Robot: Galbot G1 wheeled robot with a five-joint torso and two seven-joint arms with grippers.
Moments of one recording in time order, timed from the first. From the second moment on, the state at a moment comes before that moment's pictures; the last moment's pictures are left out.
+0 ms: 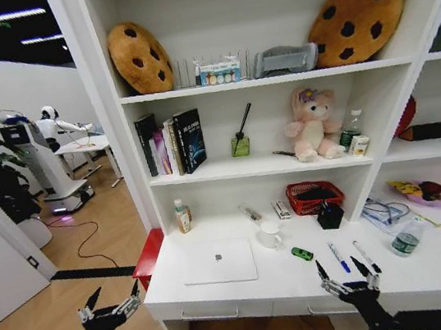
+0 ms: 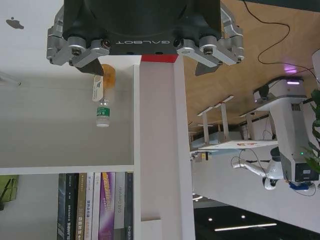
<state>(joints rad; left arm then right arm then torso) 2.00 -1.40 -0.85 -2.51 -0.33 0.26 -0.03 -2.01 1.34 0.74 2.24 0.30 0.21 0.02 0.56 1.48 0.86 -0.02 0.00</state>
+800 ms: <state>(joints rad) 2.01 -1.39 -0.84 -2.50 -0.27 0.25 -0.01 -2.04 1.34 0.78 2.22 0.31 0.24 0.05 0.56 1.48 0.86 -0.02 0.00</state>
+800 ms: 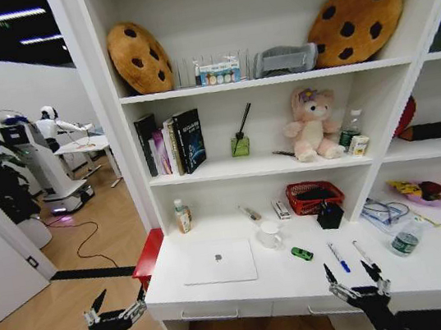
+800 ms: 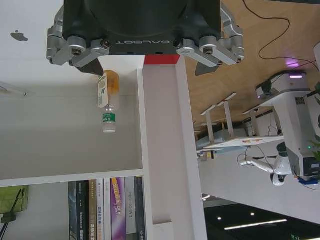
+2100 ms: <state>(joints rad) 2.01 -1.39 -0.84 -2.50 -0.27 0.25 -0.01 -1.65 0.93 0.76 1.83 0.48 -0.09 -0.28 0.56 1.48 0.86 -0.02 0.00</state>
